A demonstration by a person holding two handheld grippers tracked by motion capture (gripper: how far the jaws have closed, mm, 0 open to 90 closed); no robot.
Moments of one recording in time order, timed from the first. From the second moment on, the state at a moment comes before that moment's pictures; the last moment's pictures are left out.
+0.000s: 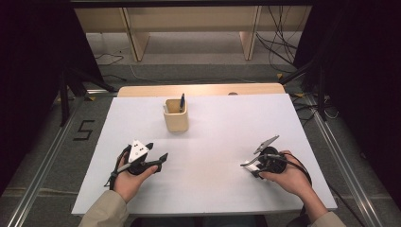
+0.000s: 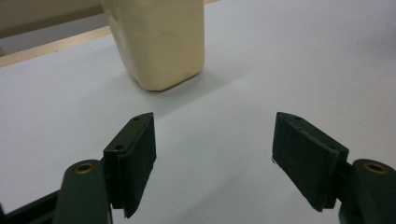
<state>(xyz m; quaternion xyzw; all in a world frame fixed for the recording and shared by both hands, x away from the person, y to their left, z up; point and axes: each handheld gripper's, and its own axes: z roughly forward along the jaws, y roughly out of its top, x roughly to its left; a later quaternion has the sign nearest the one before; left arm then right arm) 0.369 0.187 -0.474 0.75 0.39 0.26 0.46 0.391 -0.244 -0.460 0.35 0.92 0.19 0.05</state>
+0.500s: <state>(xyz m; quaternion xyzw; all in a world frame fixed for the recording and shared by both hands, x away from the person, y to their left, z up) 0.369 0.187 -0.474 0.75 0.39 0.26 0.46 0.391 -0.243 -0.459 0.34 0.92 0.18 0.05</state>
